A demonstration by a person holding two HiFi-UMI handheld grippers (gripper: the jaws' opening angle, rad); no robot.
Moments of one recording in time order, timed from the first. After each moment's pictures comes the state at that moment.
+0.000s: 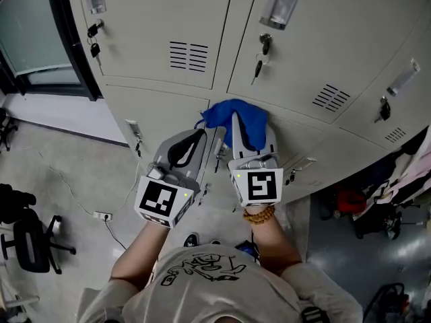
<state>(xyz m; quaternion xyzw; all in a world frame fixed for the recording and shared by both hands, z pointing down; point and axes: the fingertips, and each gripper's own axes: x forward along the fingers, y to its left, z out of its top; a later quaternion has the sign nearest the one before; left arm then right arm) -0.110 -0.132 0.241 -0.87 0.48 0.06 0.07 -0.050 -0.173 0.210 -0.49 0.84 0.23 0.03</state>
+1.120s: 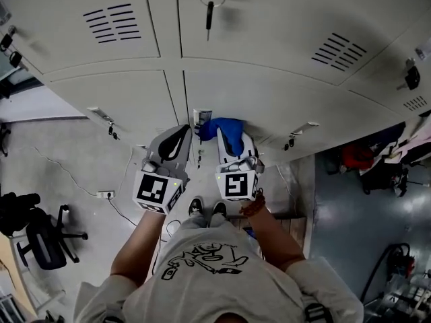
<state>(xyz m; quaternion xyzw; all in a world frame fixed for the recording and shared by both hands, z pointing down) -0.072 -0.163 0.383 -0.89 0.46 -0.01 -0.01 0.006 -0.182 0.429 -0.51 0.82 0.19 -0.16</state>
